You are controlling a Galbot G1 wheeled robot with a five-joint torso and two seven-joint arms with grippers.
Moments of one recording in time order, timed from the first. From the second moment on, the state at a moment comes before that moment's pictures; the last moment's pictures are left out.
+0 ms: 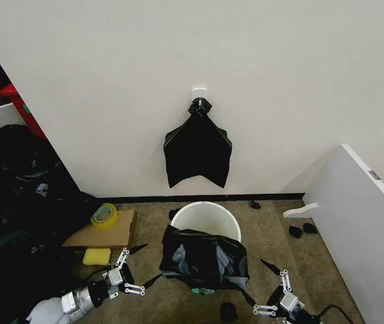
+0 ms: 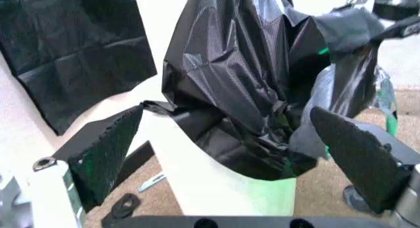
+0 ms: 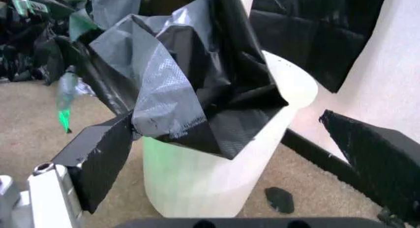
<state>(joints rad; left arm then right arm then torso) 1.44 -0.81 -0.25 -1.59 -0.44 -0.77 0.65 -1.75 0.89 0.42 1.72 0.24 0.72 -0.40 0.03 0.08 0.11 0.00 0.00</state>
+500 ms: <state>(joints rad) 1.44 -0.90 -0.20 -1.69 -0.47 -0.72 0.81 -1.73 0.94 0.38 1.71 0.28 0.74 -0.45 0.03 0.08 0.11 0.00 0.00</state>
